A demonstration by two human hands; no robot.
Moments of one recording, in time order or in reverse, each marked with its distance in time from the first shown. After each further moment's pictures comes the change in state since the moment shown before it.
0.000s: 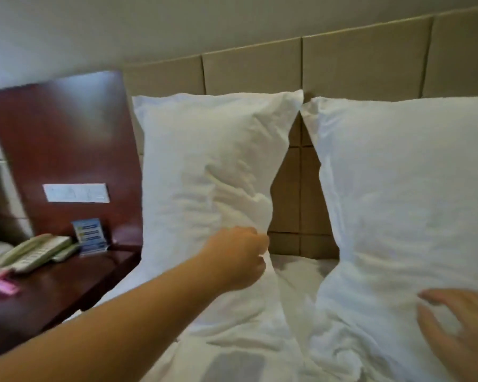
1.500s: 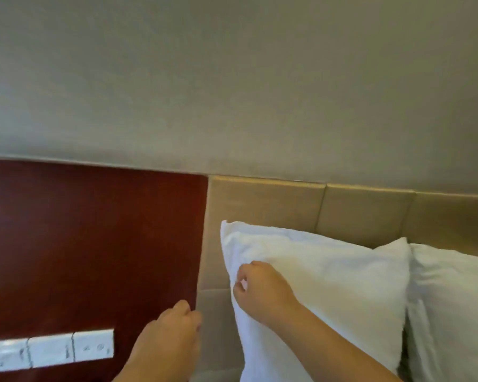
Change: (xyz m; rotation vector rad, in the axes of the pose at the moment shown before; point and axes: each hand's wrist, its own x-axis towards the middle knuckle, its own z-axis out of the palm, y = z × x) left_hand 0.110 -0.620 -0.112 -0.393 -0.194 0.020; right_hand 0.377 -0.651 0.310 -0.282 -0.516 0.043
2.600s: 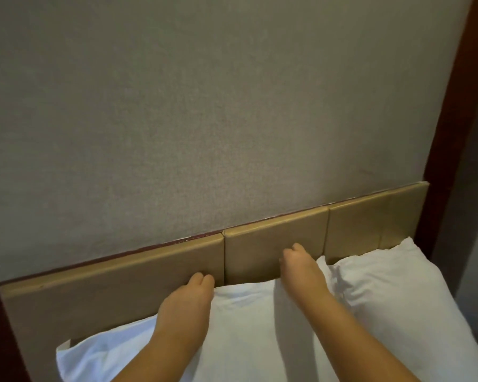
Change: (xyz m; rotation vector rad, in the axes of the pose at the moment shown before) left_hand 0.247 0.186 -0.026 0.021 0.204 0.333; right_hand 0.095 0.259 -0.127 -0.137 0.141 0.591
